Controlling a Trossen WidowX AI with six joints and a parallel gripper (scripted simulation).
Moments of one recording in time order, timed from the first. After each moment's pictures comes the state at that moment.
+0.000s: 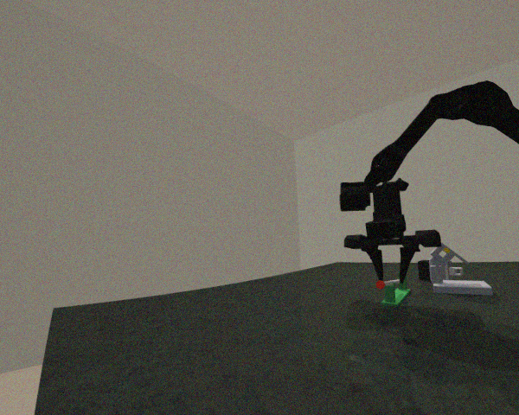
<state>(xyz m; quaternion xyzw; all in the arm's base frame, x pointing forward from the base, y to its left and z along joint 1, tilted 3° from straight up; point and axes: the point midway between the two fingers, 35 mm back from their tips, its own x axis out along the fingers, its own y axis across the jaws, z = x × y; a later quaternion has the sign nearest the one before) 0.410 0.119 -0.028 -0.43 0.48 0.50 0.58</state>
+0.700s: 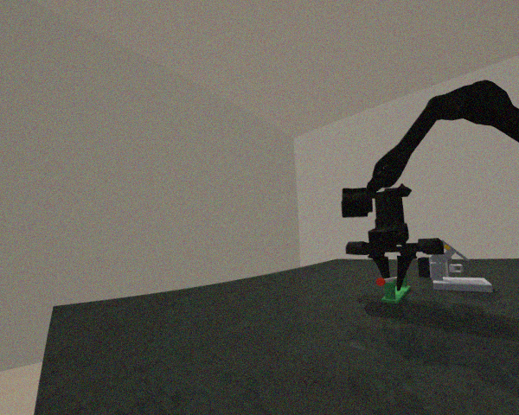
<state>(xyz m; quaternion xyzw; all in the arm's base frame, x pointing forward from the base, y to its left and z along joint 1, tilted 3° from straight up) 0.408 0.119 -0.050 -0.43 0.49 0.50 0.57</state>
